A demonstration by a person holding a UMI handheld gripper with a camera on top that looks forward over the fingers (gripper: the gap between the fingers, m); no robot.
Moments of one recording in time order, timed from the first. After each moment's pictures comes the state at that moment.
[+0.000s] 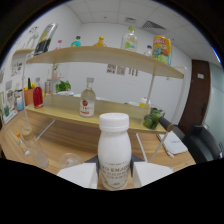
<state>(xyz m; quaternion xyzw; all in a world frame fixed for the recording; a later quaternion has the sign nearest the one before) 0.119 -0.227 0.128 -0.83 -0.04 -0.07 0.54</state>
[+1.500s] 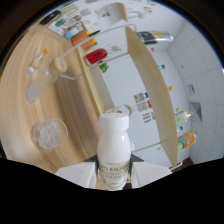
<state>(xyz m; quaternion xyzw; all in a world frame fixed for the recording) 0.112 -0.216 0.175 -0.66 -0.43 -0.38 0.49</state>
